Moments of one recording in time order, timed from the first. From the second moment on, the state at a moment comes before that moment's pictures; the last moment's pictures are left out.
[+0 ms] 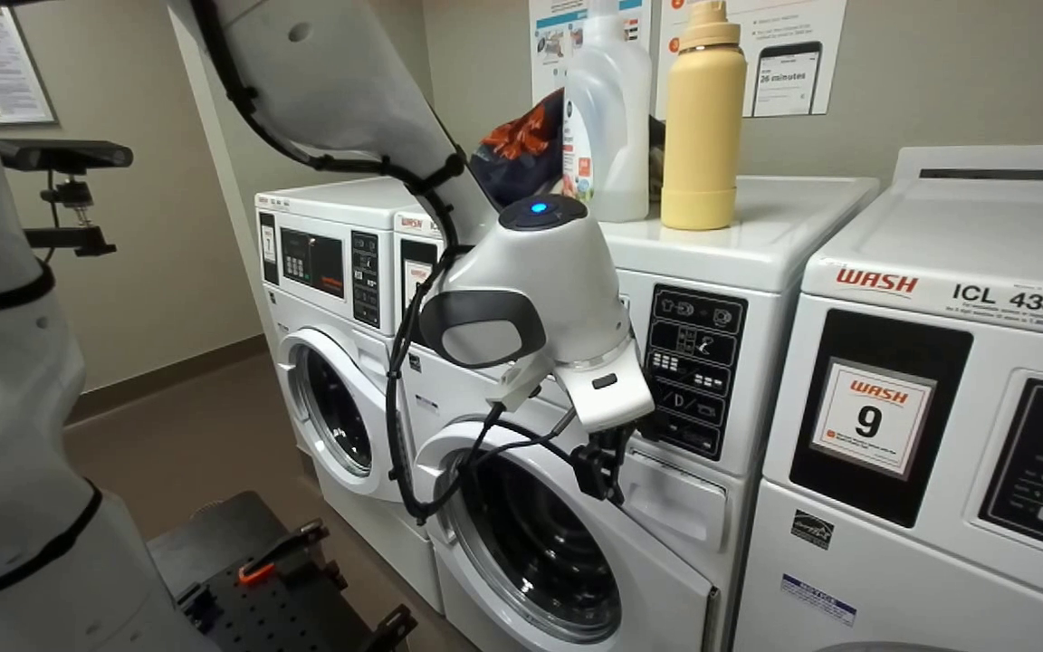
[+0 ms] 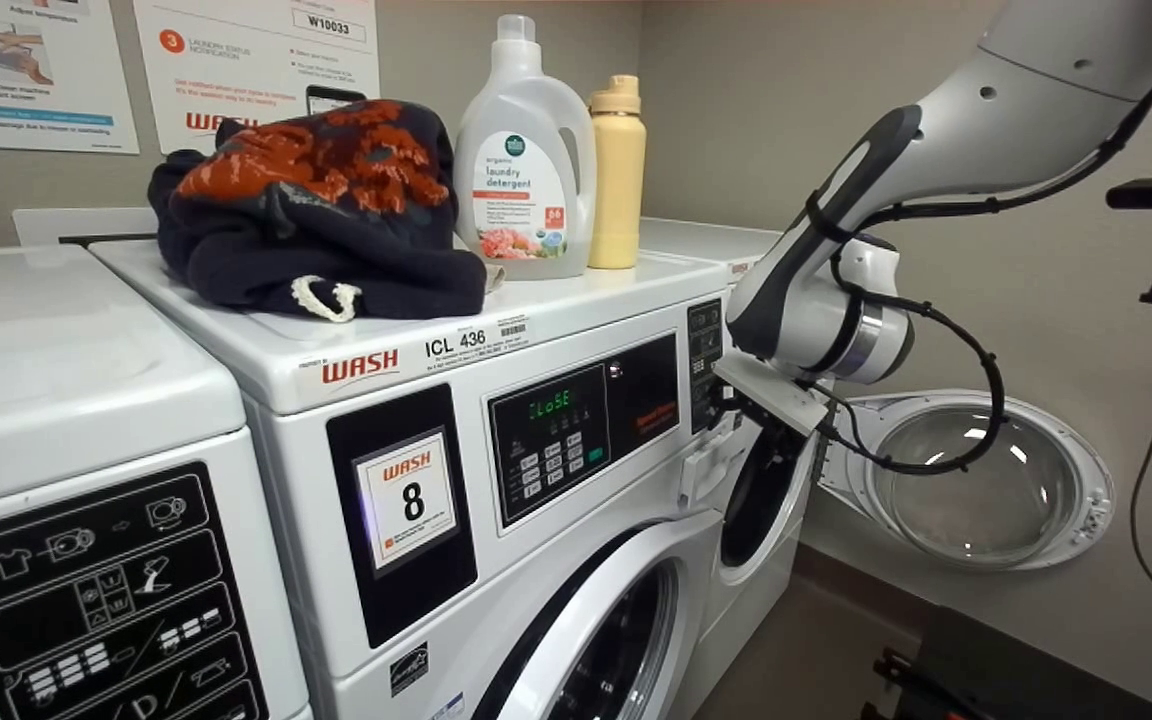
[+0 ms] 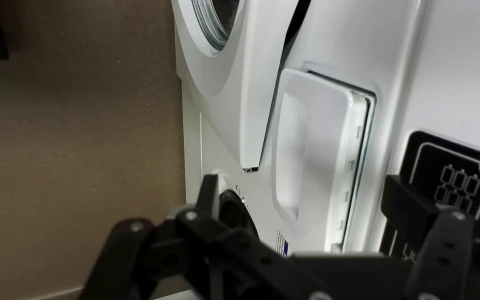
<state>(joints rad) -0.32 0.12 -0.12 -2.56 0.58 3.04 0.55</state>
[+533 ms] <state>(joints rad) -0.32 0.13 -0.12 -2.56 0.58 3.04 0.55</state>
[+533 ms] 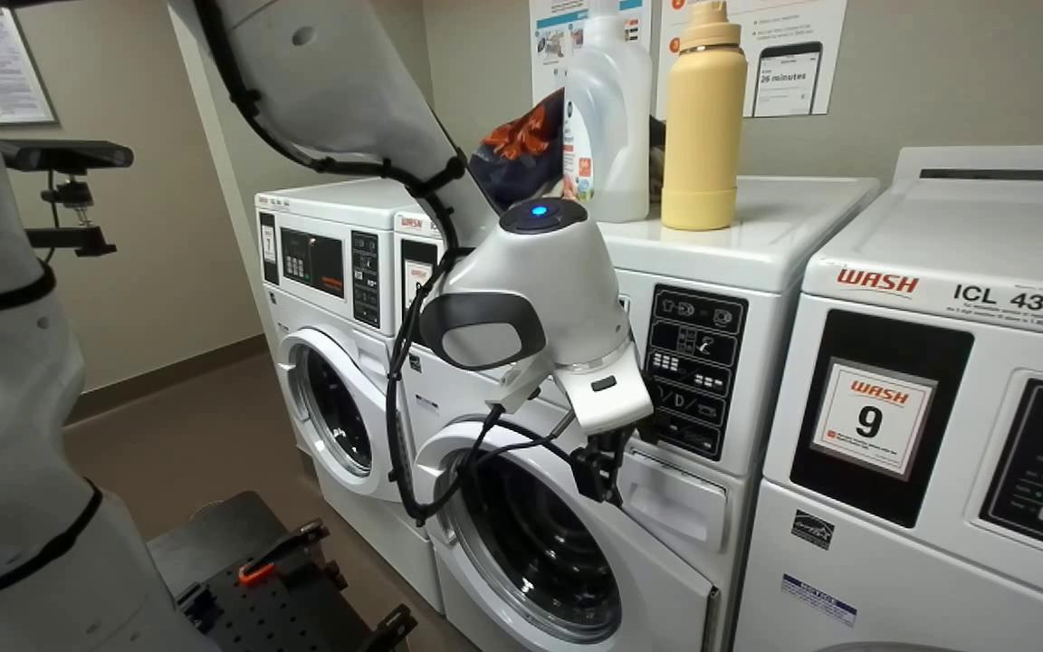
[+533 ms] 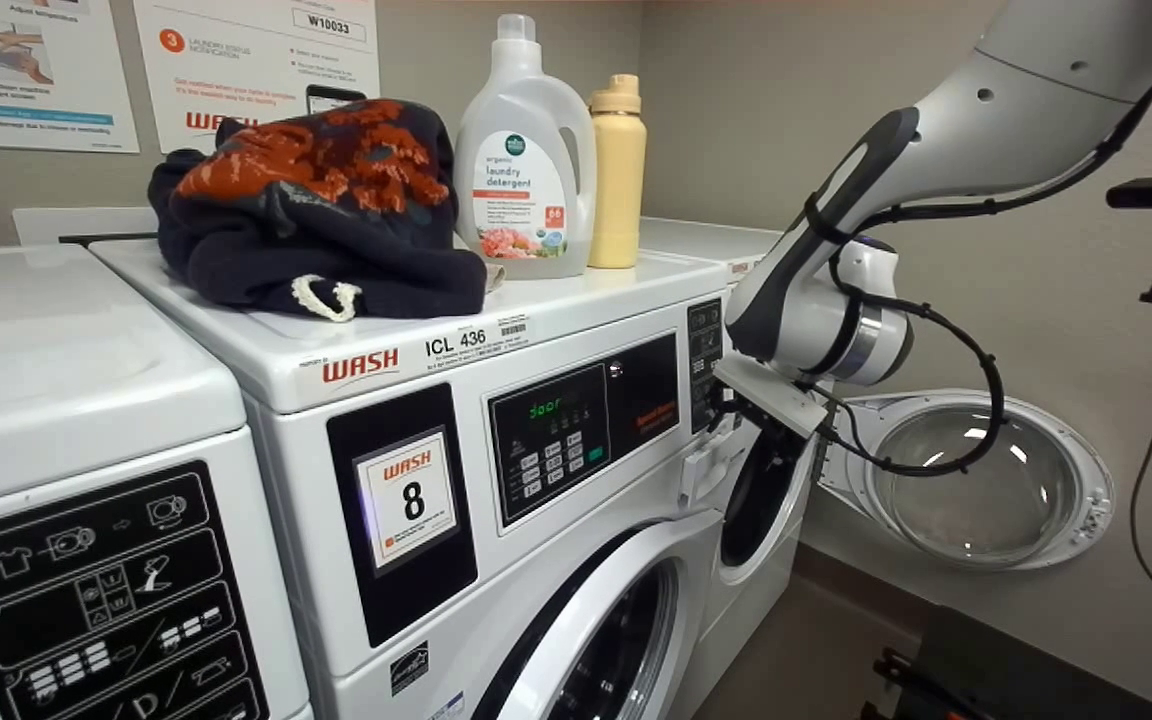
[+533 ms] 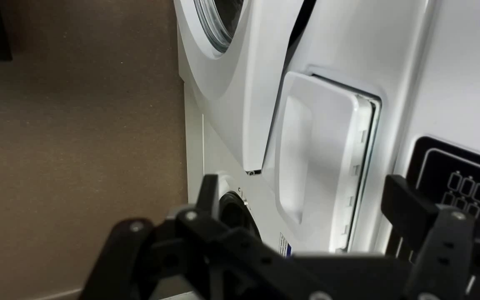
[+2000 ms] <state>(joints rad) -0.44 0.27 -0.04 -2.43 0.78 3.04 0.44</state>
